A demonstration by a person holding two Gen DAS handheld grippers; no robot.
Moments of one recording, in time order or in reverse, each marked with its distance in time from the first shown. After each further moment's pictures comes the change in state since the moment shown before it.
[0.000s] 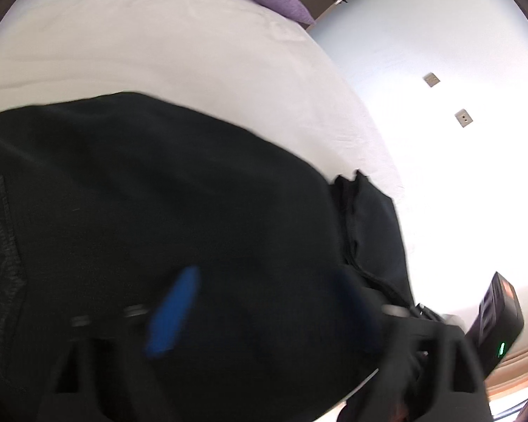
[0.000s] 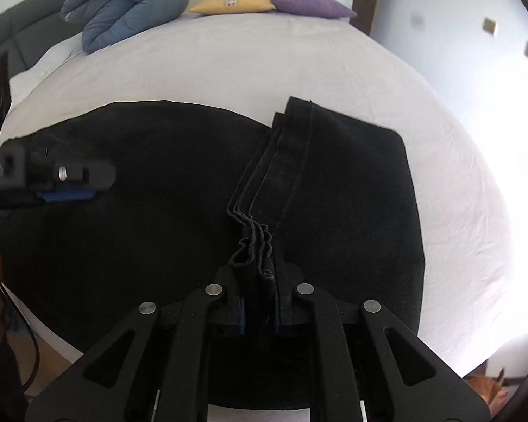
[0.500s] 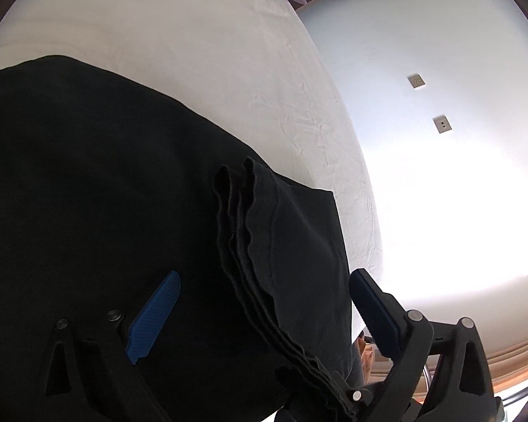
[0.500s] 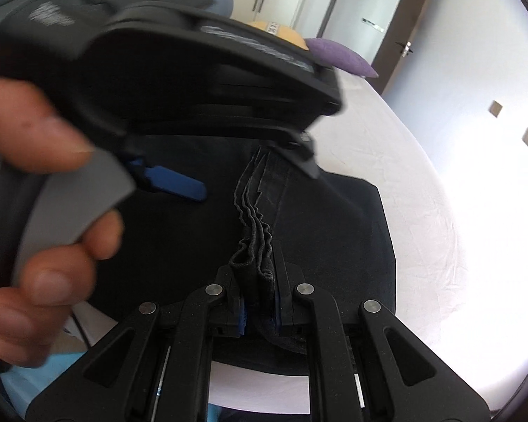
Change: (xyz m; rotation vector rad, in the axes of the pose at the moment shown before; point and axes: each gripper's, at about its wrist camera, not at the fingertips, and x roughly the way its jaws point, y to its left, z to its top) left arm 0.025 -0.011 0.013 -0.103 0.122 -0.173; right arm -0.063 0.082 -0.024 -0.234 -0.123 -0.086
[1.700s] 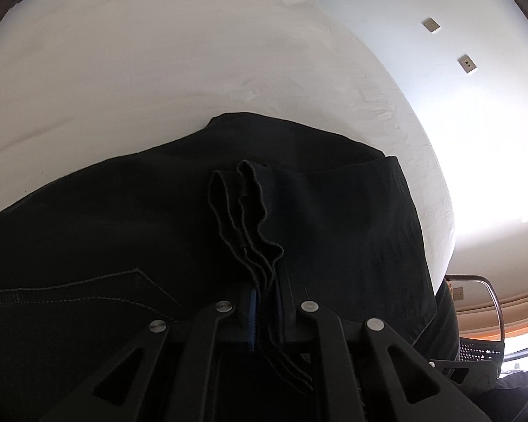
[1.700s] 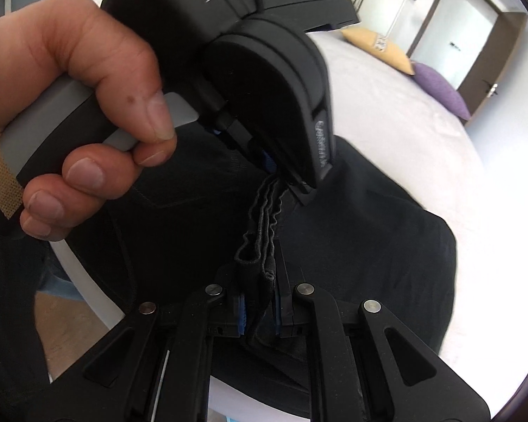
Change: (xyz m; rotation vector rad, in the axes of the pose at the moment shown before) left arm -0.069 0.068 0.064 0.244 0.132 0.246; right arm 0.009 0.052 0.022 -0.231 0.067 0.244
